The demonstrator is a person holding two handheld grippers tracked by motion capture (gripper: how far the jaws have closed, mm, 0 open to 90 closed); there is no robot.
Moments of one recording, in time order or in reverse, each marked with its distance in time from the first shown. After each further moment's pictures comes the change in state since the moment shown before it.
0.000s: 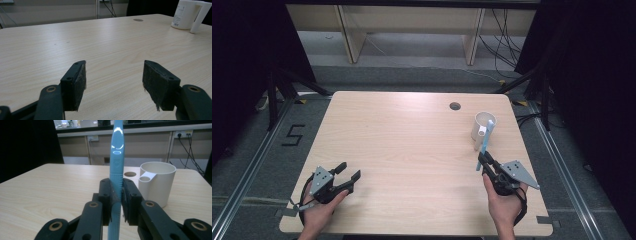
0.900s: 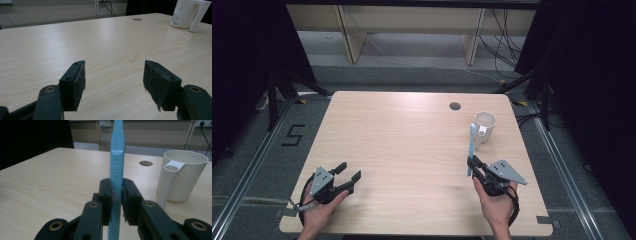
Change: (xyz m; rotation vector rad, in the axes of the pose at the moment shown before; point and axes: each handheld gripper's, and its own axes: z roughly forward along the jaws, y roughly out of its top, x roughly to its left) left arm -0.001 0.000 0.001 -0.010 -0.011 0.004; right arm 0.016 -0.005 0.011 0.104 0.084 -0.071
